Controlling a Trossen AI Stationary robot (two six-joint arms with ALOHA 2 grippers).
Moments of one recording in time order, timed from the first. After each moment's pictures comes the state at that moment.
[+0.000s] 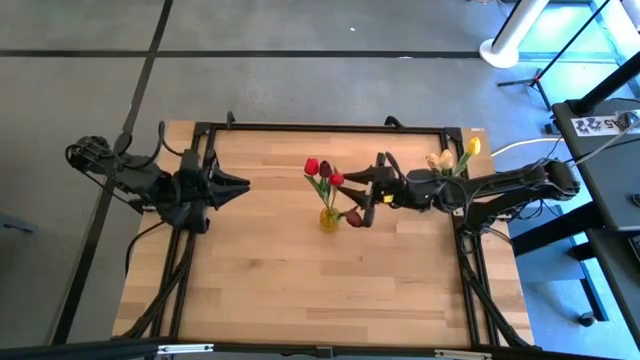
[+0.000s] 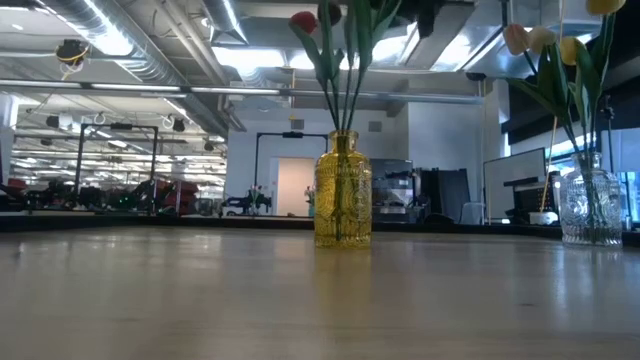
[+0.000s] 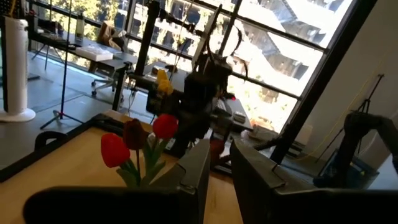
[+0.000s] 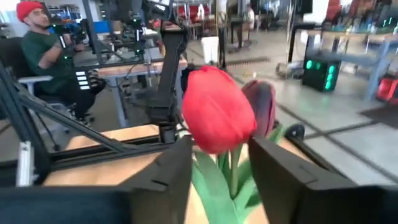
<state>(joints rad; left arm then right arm) -0.47 0.79 1.05 -0.27 -0.61 -0.37 0.11 1.26 0.87 0.36 0.33 0.08</state>
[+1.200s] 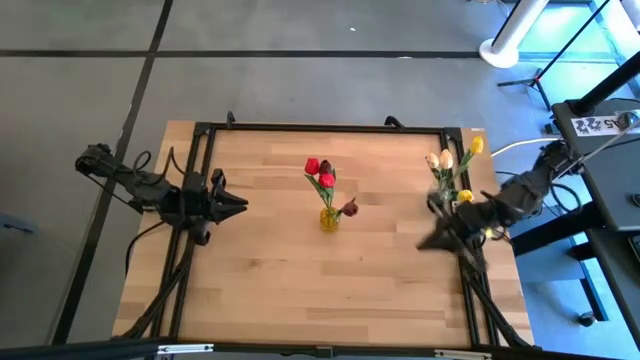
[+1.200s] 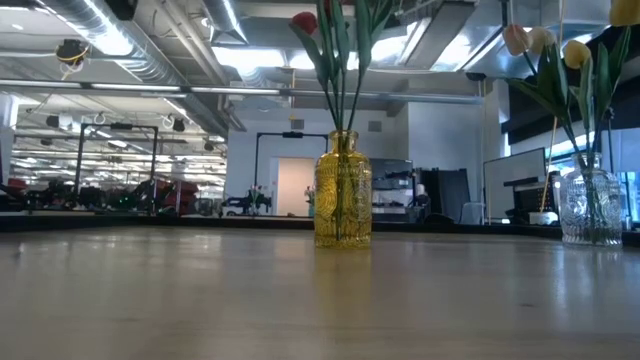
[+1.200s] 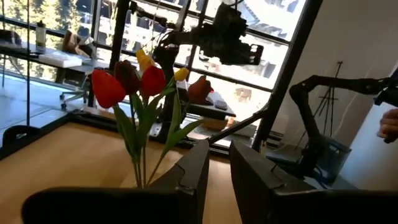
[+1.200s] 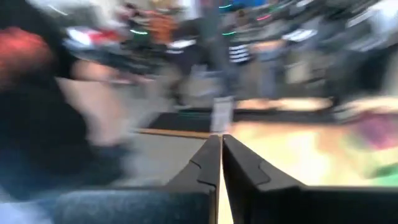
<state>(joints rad) -0.47 0.49 0.52 0.04 -0.48 -0.25 0.61 0.81 0.97 -0.25 0.19 0.18</state>
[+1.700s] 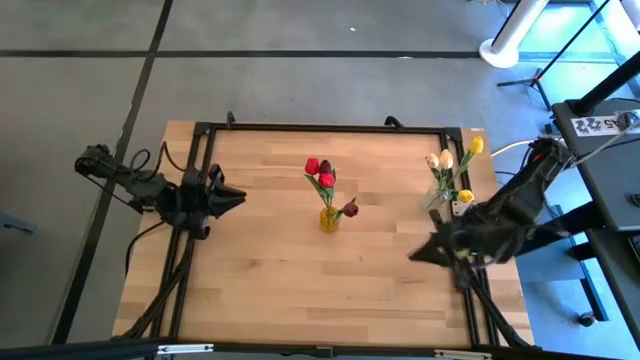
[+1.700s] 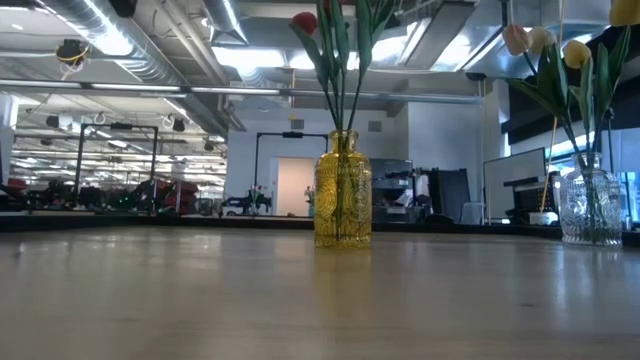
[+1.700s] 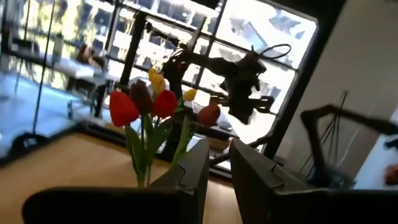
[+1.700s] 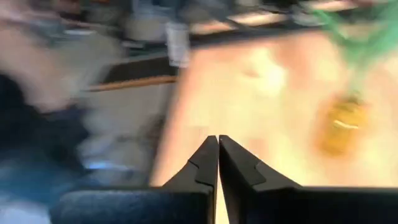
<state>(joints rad) -0.45 0.49 0.52 0.12 -0.54 -0.30 0.82 0.91 0.96 -0.50 0.44 0.55</state>
